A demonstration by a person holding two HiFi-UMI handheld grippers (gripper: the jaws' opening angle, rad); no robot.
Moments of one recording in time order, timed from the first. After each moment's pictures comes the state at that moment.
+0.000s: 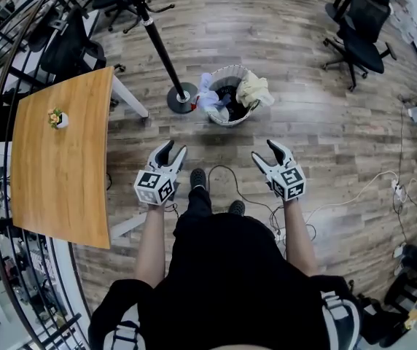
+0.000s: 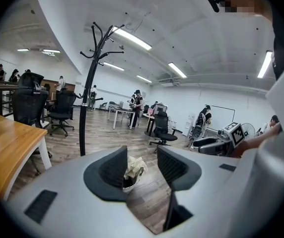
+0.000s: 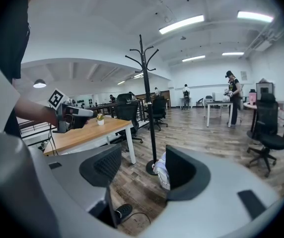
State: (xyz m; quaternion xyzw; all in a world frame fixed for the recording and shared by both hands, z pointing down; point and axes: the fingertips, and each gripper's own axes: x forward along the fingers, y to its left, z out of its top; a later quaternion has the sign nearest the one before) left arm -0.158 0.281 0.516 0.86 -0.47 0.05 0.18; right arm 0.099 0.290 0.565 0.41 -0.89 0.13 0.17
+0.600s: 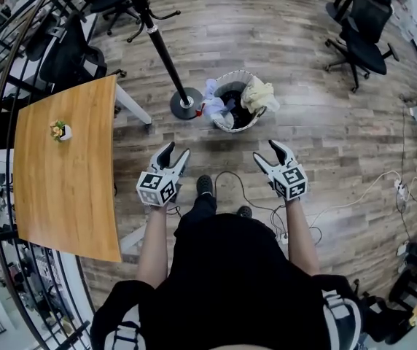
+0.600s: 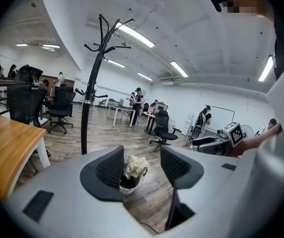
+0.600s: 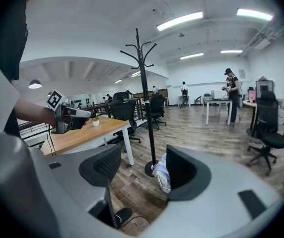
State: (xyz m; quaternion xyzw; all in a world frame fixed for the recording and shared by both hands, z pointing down) left arm -0.197 0.230 0.528 0.86 -0.46 0.06 0.19; right arm 0.064 0.242 0.571 0.42 -0.88 0.14 0.17
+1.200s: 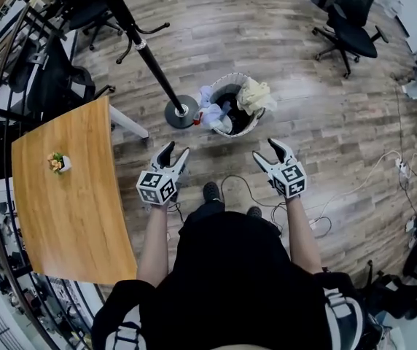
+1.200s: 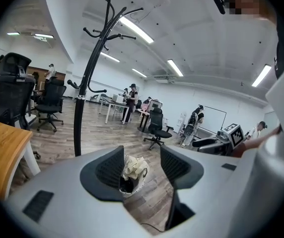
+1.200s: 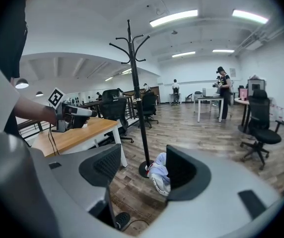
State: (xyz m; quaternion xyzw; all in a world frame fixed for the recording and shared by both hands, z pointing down) left arm -0.218 0.146 0.541 0.89 -0.41 0.06 0.21; right arm 0.040 0.194 0.589 0.46 -0.85 0.16 0.18
